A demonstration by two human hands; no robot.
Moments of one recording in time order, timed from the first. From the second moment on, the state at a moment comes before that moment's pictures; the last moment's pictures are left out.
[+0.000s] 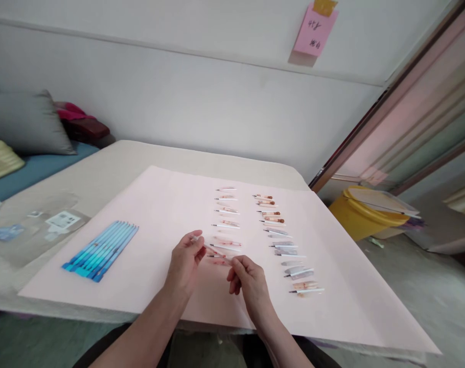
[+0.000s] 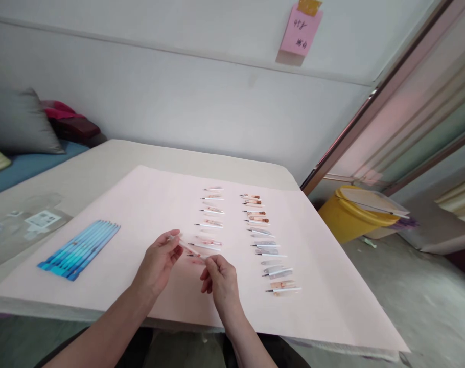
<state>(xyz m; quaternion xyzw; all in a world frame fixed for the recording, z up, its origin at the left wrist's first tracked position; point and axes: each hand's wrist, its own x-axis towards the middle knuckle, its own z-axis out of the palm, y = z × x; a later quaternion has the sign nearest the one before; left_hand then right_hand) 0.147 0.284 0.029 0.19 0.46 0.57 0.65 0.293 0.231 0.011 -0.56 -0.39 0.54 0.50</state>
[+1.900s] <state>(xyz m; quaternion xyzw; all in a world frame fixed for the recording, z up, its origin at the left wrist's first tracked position) 0.150 0.282 0.036 0.23 0.39 0.58 0.67 0.291 0.230 0.018 -0.55 -0.45 0.48 0.51</state>
